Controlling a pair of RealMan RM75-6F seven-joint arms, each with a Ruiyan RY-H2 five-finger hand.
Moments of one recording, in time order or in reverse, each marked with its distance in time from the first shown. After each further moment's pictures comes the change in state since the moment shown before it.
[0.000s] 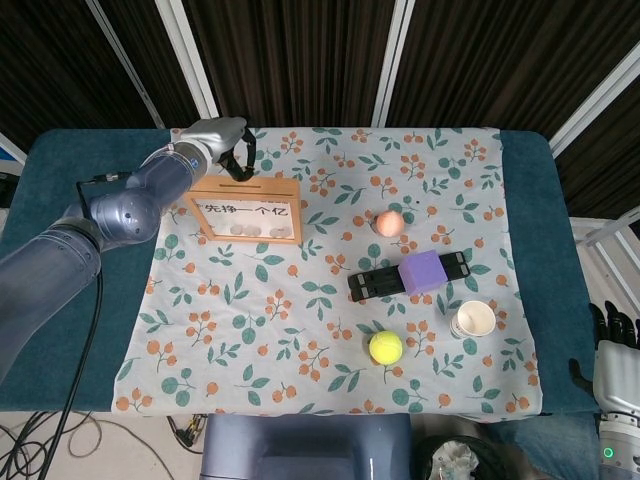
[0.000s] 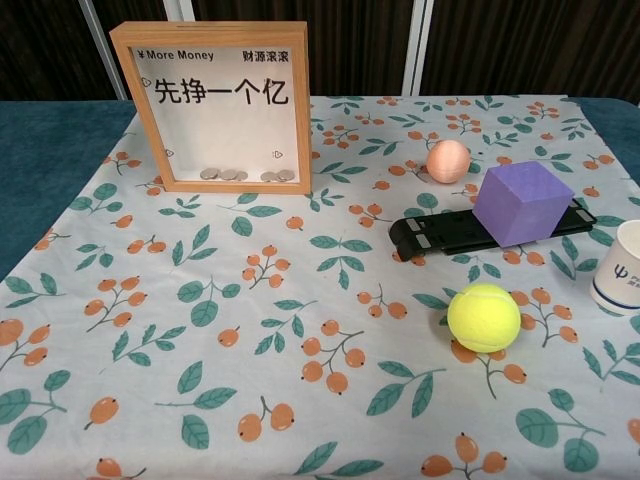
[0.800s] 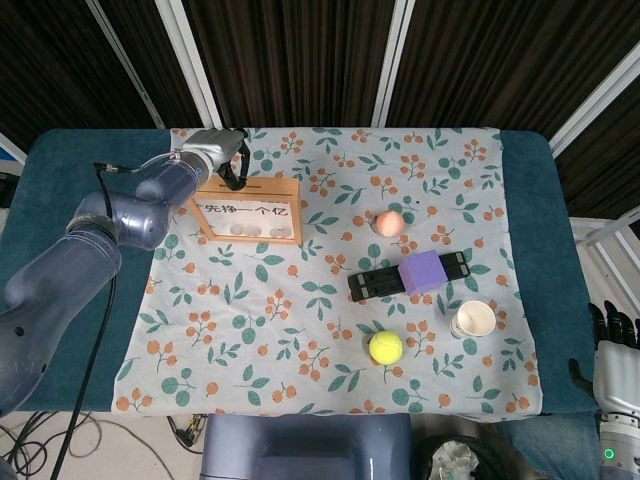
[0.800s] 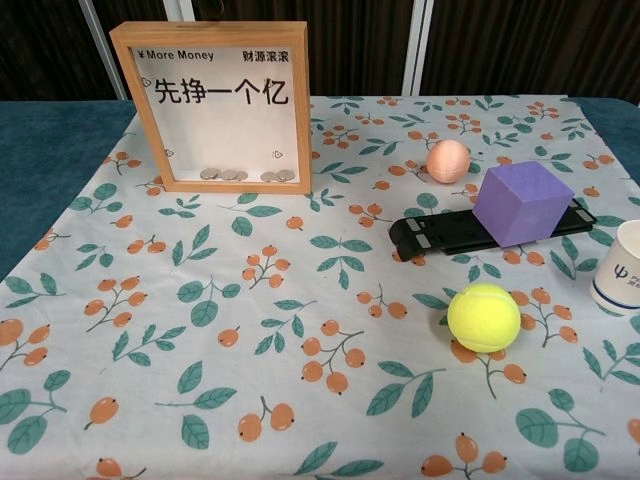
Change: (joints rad) left arm 0.037 -0.111 0.042 0.104 0.419 -0.010 -0.363; right arm -0.002 0.004 -0.003 0.001 -0.015 0.002 0.006
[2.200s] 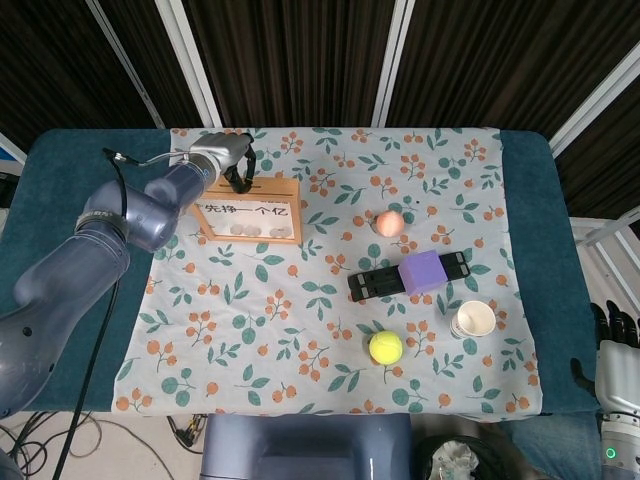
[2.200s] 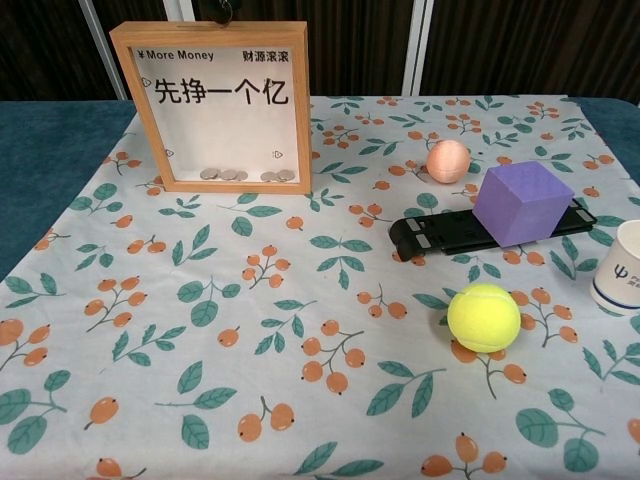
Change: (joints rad) left arm -0.005 -0.018 -0.027 0.031 0.332 -0.058 -0.319; right arm 0.000 0.006 0.004 -0.002 0.007 -0.004 -0.003
